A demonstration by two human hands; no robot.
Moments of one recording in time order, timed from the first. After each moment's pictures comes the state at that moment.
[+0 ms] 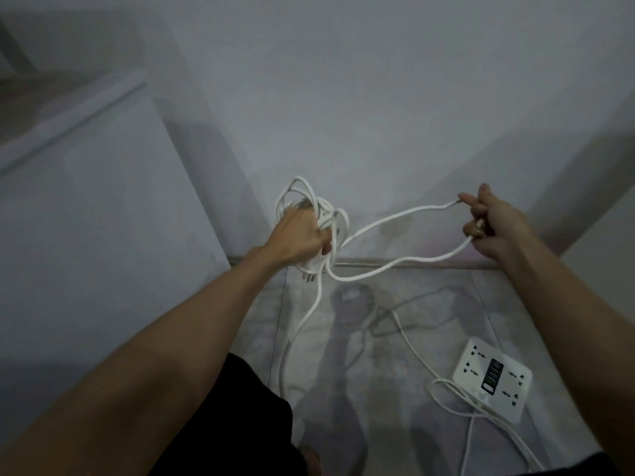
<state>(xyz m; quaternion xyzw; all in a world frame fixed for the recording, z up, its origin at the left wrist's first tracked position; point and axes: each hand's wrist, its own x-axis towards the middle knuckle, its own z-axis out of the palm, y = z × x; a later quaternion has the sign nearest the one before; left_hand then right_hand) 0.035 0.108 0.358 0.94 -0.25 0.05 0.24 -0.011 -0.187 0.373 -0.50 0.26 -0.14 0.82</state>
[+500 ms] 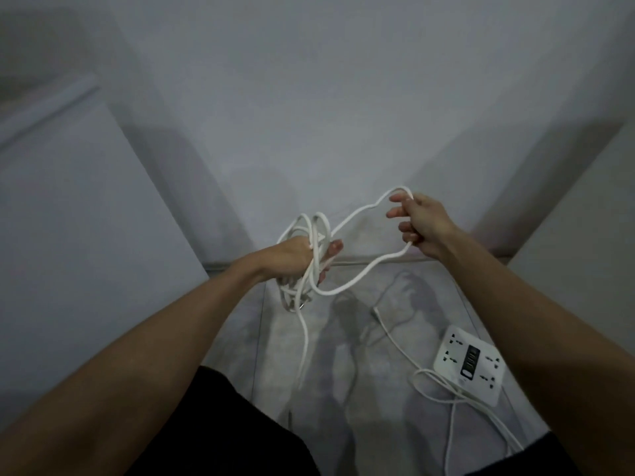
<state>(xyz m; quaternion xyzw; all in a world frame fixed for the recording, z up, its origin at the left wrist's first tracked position) 0.023 0.086 0.335 0.78 -0.22 -0.33 0.48 -0.004 -0.149 0.360 -0.66 0.22 -0.05 0.72</state>
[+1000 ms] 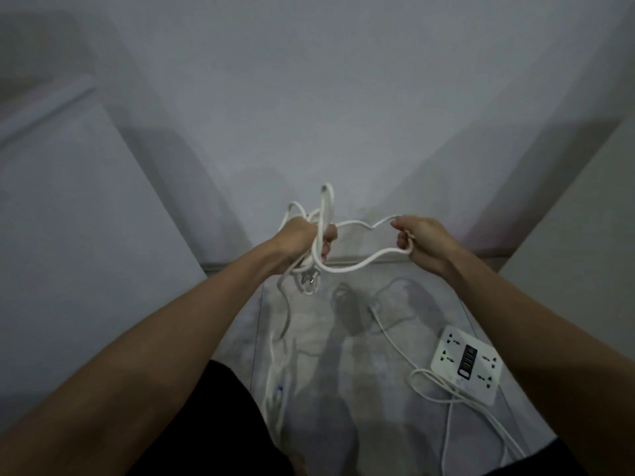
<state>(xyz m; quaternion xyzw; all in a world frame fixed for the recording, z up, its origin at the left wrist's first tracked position) 0.028 0.060 0.349 0.75 -0.06 -0.27 0.60 -0.012 -0.161 0.333 -0.57 0.23 -0.03 0.79</state>
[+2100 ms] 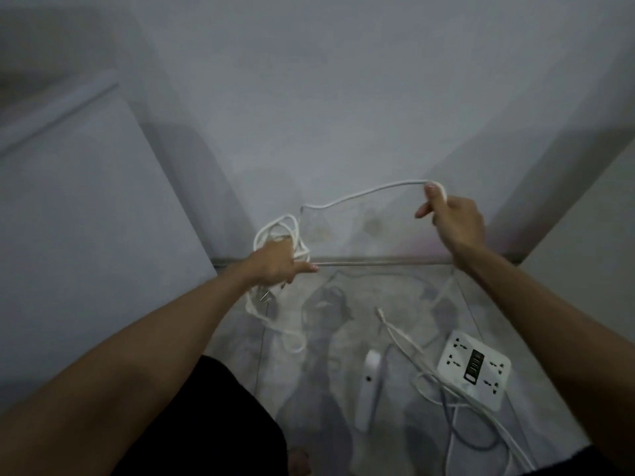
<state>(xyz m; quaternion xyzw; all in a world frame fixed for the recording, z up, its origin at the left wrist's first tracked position) 0.037 0.124 0.316 0.95 -0.21 -0.15 0.19 -0.036 -0.163 0.372 -0.86 0.22 -0.19 0.43</state>
